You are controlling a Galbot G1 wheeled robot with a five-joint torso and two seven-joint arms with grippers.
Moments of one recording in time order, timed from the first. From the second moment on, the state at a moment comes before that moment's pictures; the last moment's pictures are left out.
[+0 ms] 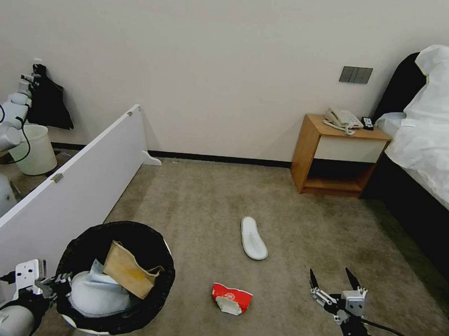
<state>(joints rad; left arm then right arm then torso) 1.71 -1.15 -0.98 -2.41 -1.07 0.72 -0.51 -1.59 1.35 0.67 1.87 0.16 0.22 -0.07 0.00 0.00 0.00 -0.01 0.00</state>
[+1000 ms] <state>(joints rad) 1.72 -1.15 -0.98 -2.42 -1.08 0.72 -0.51 -1.56 1.33 0.66 1.84 0.17 0.24 -0.09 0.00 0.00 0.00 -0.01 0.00</state>
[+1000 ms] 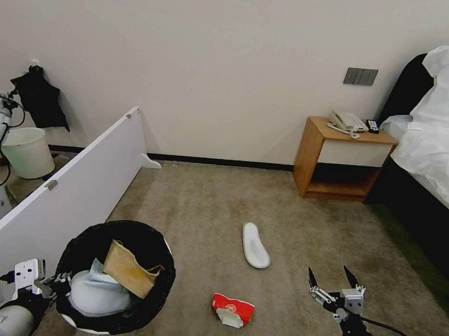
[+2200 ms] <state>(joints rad) 1.77 -1.16 -1.00 -2.45 -1.05 0.72 -0.51 -1.22 1.13 0.13 1.49 0.15 -0.04 -0.23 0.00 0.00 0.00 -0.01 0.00</state>
